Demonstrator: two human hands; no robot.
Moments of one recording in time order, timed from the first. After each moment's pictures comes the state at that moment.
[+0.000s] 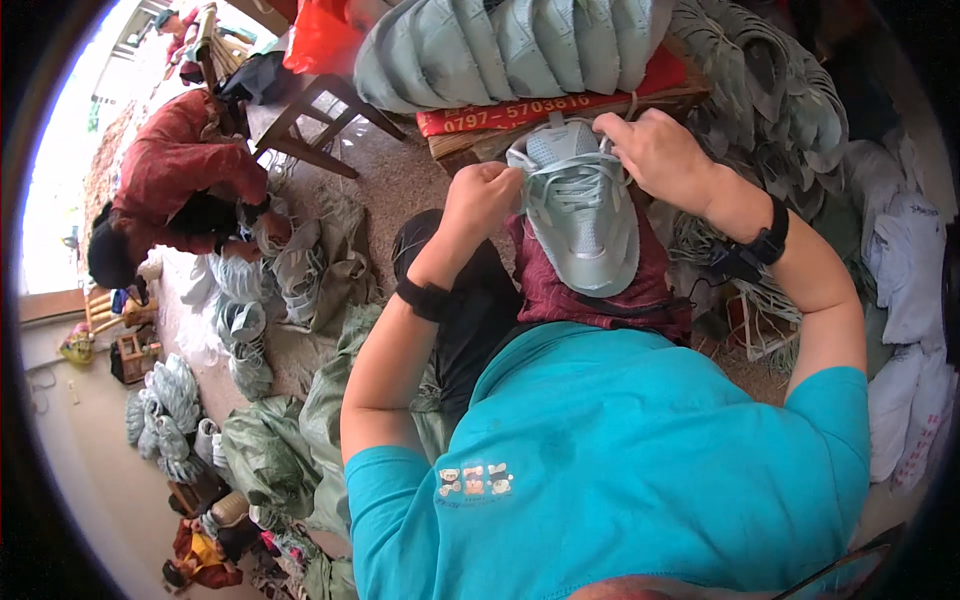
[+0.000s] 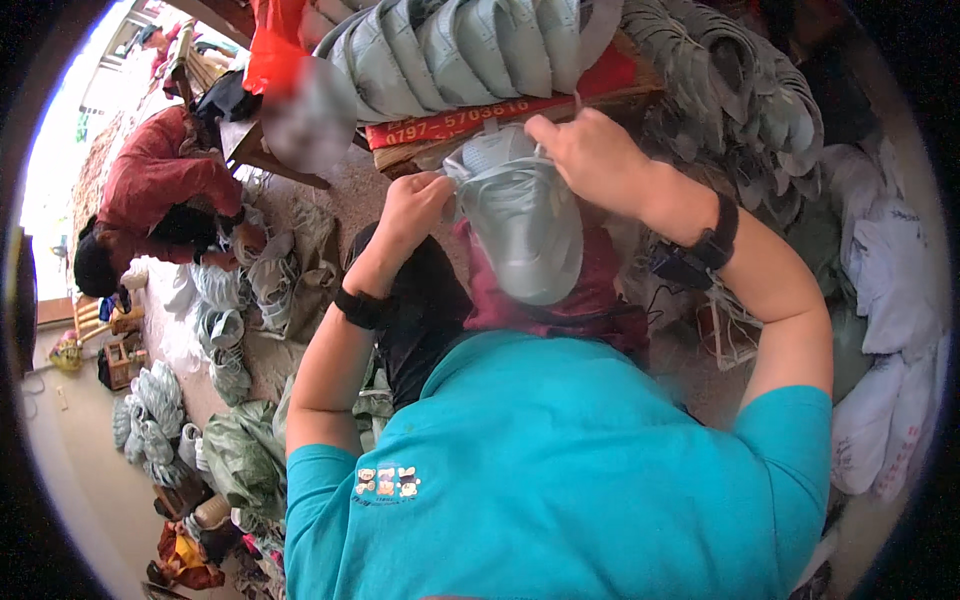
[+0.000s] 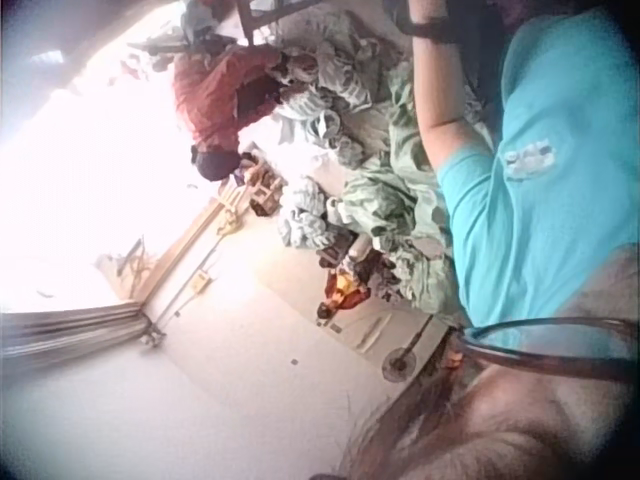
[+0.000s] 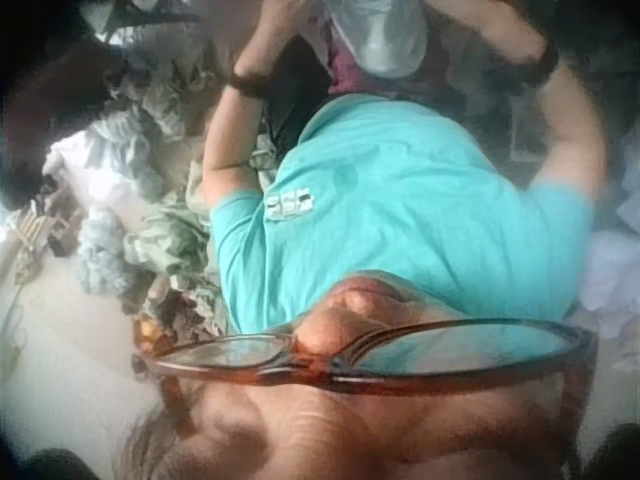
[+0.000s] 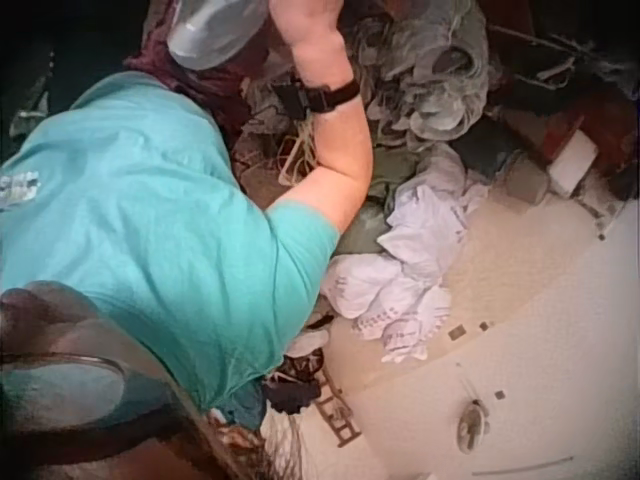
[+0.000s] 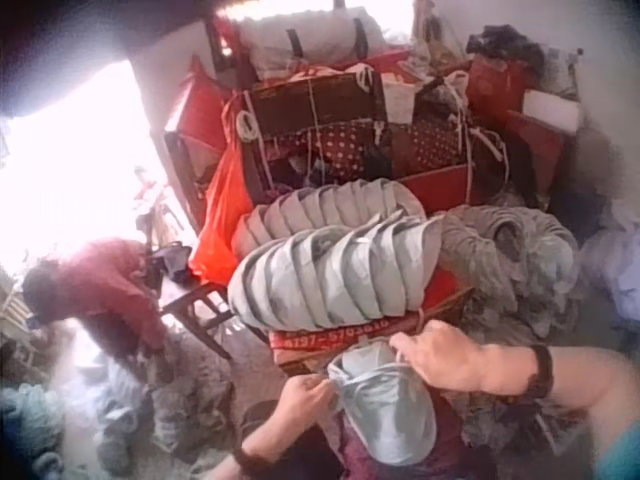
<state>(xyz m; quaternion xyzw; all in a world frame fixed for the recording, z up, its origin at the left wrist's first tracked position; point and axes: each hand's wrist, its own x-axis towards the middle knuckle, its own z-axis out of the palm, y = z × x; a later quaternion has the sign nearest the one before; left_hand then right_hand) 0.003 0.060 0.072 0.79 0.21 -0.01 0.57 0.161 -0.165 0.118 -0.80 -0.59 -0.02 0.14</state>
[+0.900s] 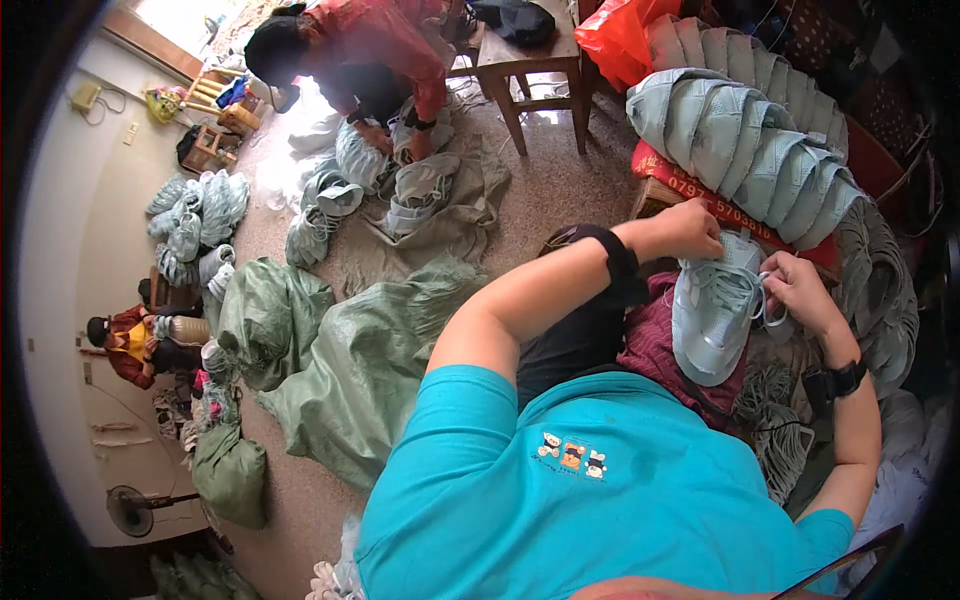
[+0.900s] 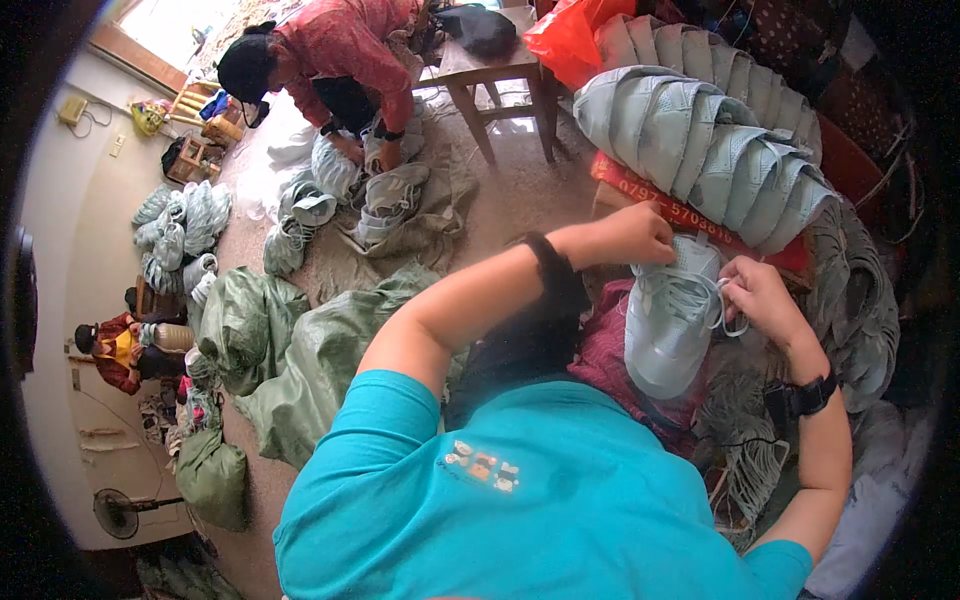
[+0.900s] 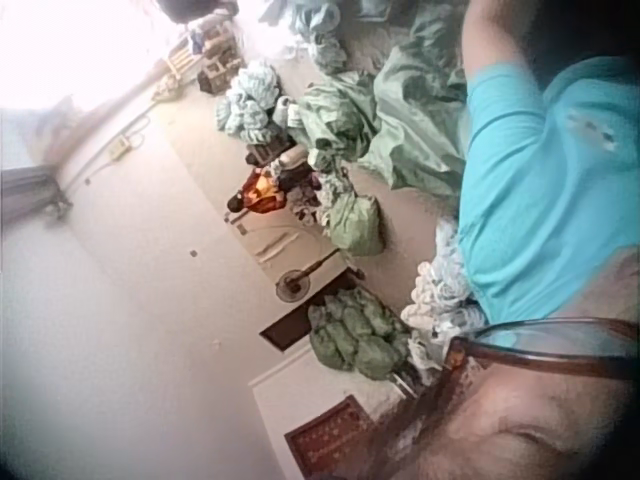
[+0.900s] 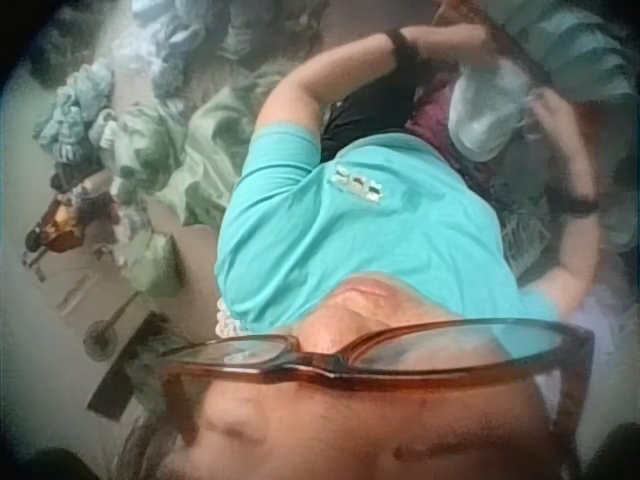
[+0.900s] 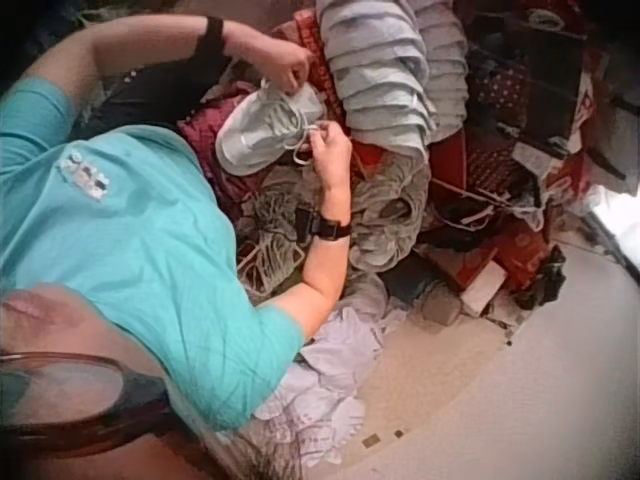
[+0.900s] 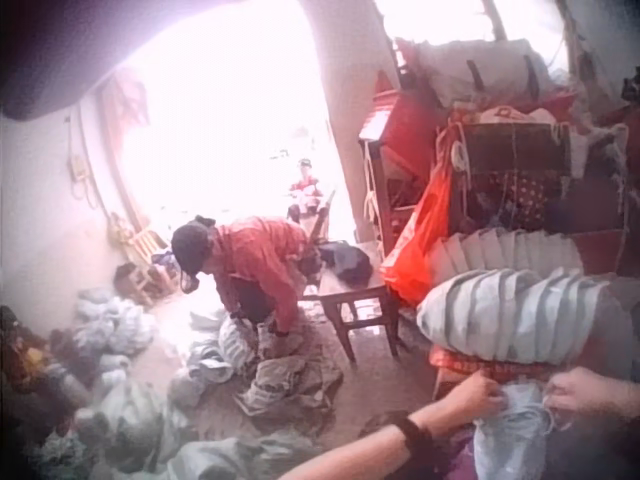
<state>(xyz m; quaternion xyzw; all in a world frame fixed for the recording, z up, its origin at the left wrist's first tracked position) 0.041 0.081 0.053 0.91 0.03 0.09 0.41 0.184 -0.145 0.133 -0.75 -0.44 0.38 0.31</state>
